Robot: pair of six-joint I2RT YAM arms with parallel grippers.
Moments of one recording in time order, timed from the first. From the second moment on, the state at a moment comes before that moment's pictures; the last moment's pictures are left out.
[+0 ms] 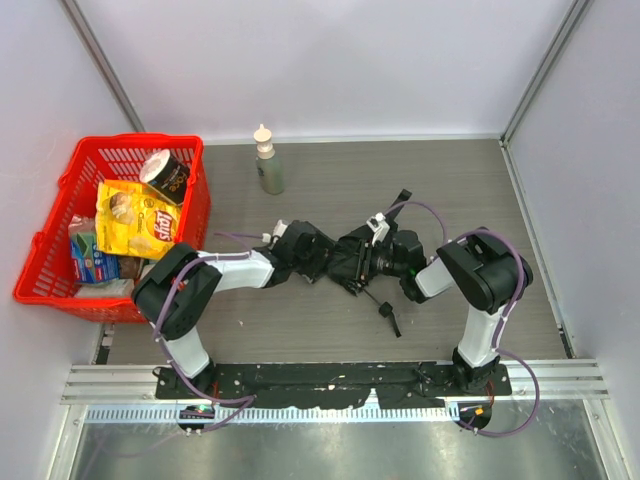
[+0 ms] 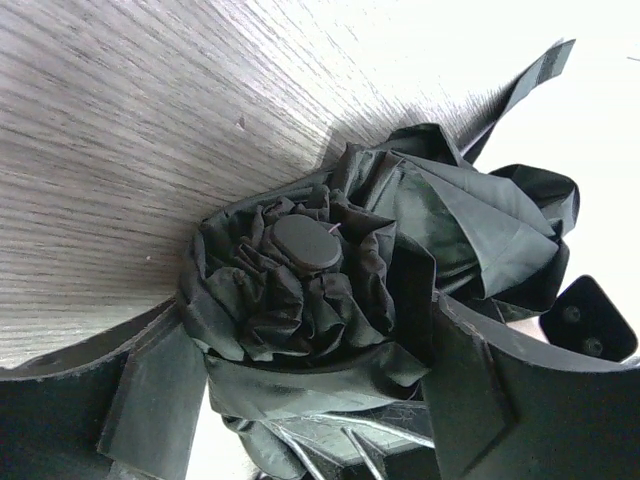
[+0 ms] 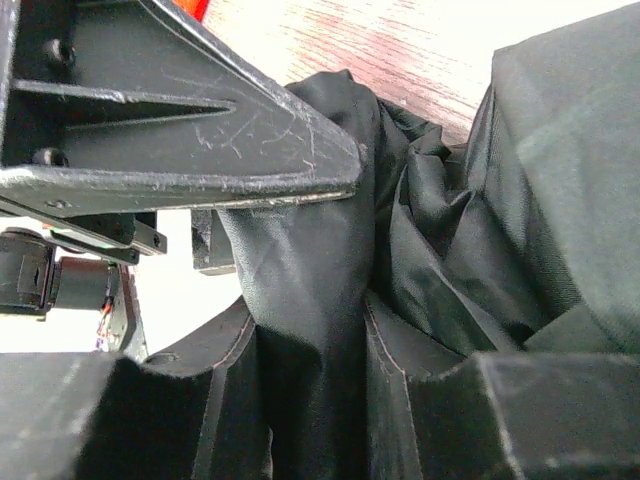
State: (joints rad) left arm -0.73 1.73 0.83 0.16 -0.06 -1.56; right arm 0.48 1.85 0.48 1.02 -0.65 0.66
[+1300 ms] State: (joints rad) left arm -0.74 1.76 0.96 -0.15 -0.07 -1.54; right arm 1.07 1.48 0.73 0.13 0.34 -0.03
